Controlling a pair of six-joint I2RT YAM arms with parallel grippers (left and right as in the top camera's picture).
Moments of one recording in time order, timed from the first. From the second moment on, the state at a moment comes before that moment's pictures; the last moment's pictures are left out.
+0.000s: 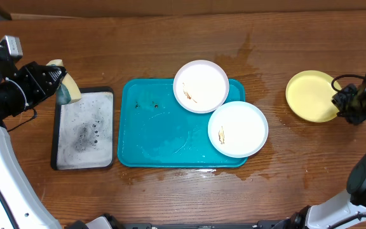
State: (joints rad) left arm 0.55 1.43 1.67 -1.17 0.83 -0.11; right arm -0.46 1.83 1.25 -0.68 0.00 0.51
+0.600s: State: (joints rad) left arm 0.48 1.43 1.67 -1.17 0.75 -0.11; right arm -0.16 1.83 1.43 -1.19 -0.20 0.28
